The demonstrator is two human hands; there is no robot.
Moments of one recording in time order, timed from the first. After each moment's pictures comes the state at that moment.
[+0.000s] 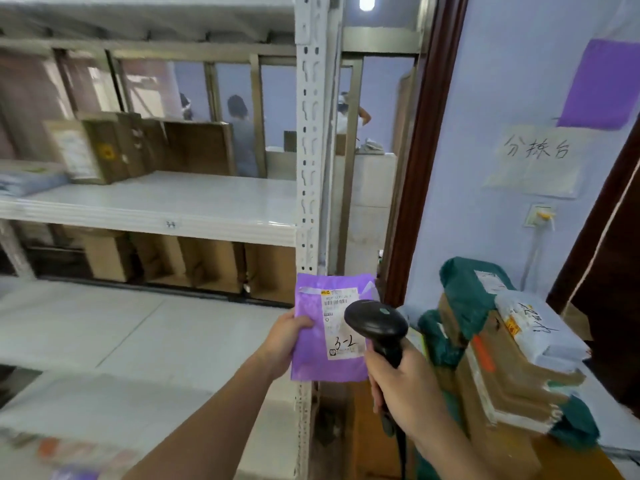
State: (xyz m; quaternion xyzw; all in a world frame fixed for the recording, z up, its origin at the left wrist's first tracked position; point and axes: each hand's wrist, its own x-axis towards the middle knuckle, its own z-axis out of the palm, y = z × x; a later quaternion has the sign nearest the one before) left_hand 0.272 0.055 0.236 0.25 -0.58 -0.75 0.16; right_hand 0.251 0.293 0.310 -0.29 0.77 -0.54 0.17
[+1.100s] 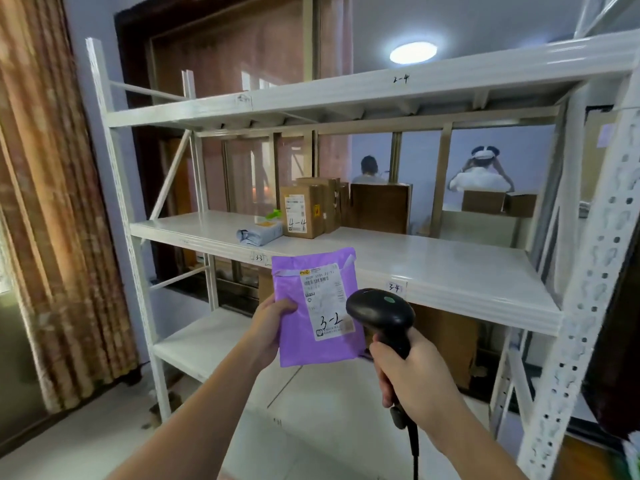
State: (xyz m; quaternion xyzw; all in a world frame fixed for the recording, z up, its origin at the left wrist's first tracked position) left_hand 0.577 -0.270 0.340 0.29 -0.51 -0.68 0.43; right_hand 0.458 -0.025 0.385 -0.45 0.67 -0.54 0.24
